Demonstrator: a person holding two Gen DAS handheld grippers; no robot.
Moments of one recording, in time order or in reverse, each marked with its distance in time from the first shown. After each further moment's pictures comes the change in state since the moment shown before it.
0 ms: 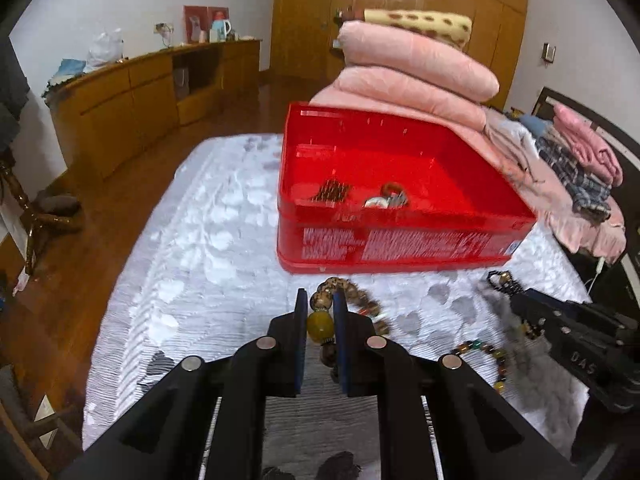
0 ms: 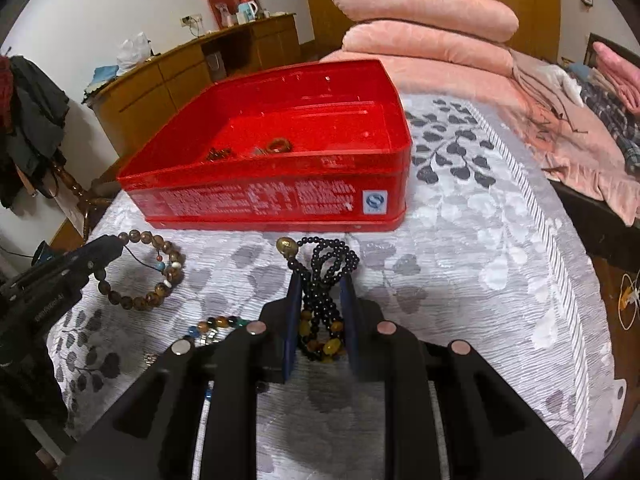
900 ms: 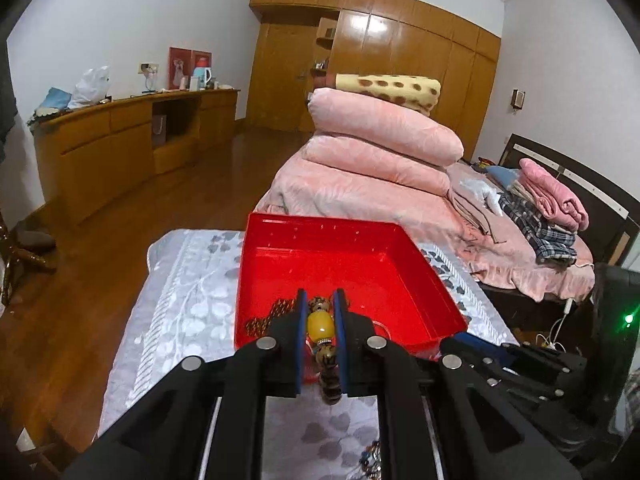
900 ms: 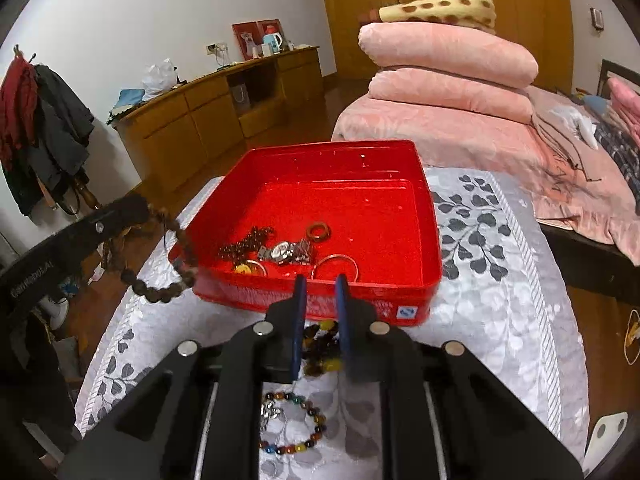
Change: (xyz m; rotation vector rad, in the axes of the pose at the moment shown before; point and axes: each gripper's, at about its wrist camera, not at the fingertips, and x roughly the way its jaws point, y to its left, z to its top) left arm -0.037 -0.022 0.077 -0.008 -0.189 -0.115; right arm -0.029 0.017 0.062 -0.039 -0.114 0.063
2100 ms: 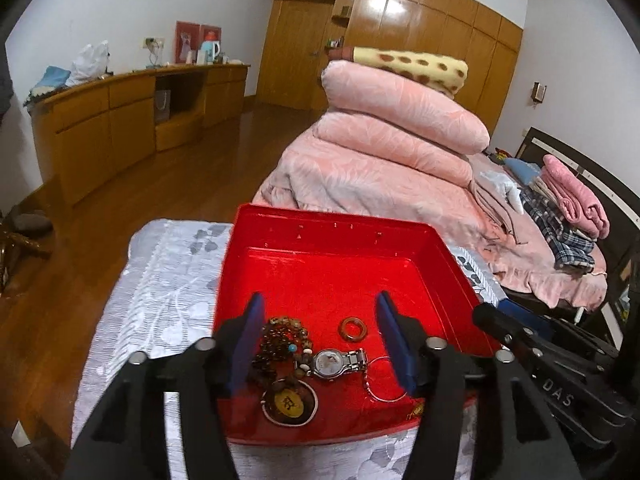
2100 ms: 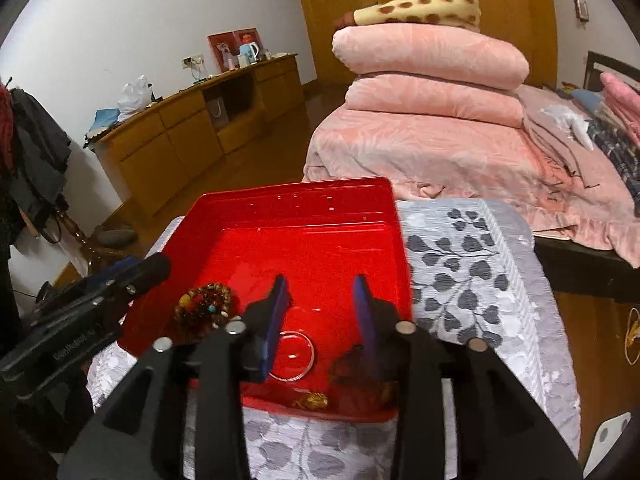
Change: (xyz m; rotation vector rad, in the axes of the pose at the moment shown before) left arm 0.076 0.007 0.017 -0.039 0.073 0.038; right arm 0.043 -0.033 0.052 0.051 -0.034 -0.059
